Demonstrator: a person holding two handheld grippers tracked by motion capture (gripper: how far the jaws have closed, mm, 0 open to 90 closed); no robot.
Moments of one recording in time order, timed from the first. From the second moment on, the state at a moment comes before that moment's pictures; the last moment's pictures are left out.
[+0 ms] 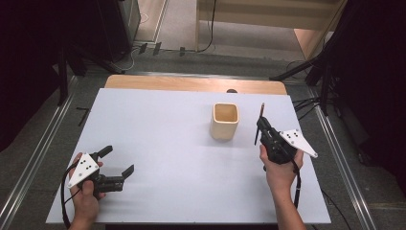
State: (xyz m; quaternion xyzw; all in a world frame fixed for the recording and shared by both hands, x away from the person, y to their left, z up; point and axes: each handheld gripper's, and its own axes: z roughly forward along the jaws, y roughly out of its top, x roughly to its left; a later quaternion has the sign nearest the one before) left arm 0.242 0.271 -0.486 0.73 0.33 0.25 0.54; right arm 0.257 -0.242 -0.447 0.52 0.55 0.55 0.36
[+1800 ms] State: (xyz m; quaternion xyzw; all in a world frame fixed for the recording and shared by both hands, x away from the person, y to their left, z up) left arm 0.244 0.275 -0.488 0.73 0.34 0.25 0.54; right arm 0.317 -0.192 -0.410 0.48 0.55 0.58 0.37
